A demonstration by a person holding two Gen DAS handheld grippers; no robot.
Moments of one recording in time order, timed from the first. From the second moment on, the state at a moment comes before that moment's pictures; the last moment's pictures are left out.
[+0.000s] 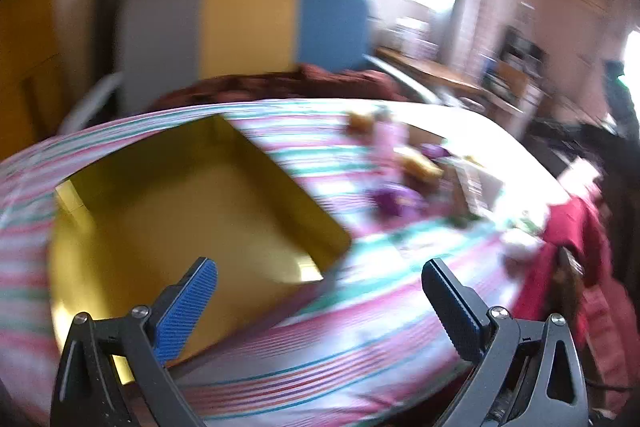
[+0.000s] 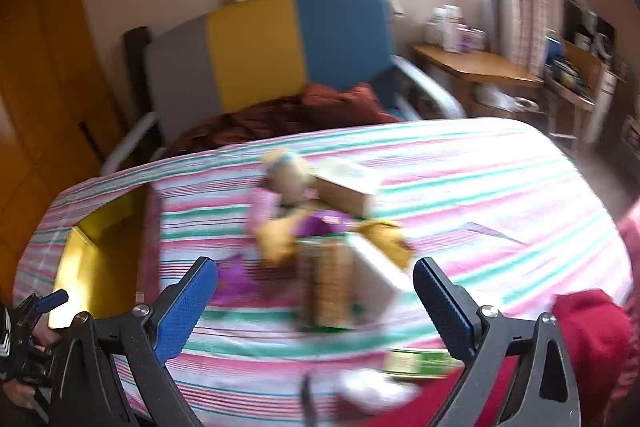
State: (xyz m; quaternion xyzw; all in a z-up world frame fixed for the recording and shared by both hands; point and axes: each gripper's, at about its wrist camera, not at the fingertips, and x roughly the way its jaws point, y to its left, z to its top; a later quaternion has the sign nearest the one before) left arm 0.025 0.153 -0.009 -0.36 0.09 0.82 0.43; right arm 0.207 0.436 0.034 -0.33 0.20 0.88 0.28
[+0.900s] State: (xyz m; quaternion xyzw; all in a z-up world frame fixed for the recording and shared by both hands) left arm 0.093 0.419 -0.069 -0.44 0.19 0.57 0.67; right arm 0.287 0.505 0.003 -0.36 0.27 0.83 0.33
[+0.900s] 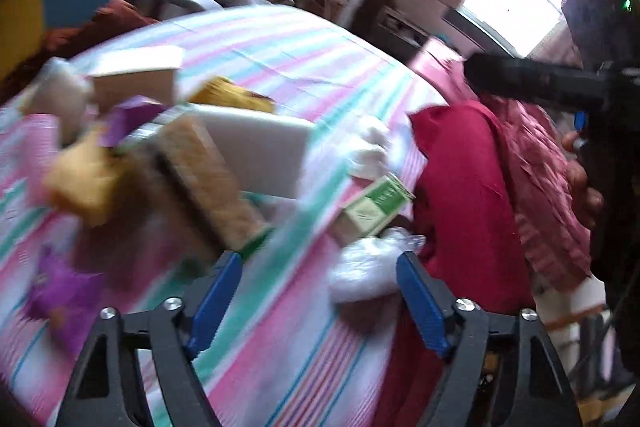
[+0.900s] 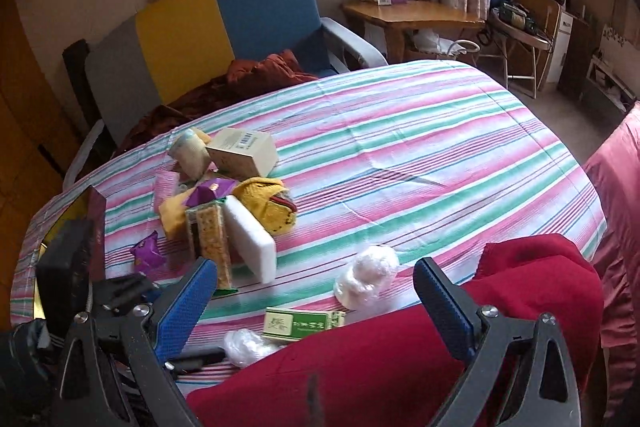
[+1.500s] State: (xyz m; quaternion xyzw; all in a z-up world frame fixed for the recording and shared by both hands) left arm 0.080 0.403 -0.100 -0.50 0.13 0.48 0.71; right arm 0.235 0.516 -0.031 -0.52 0.25 0.78 0.25
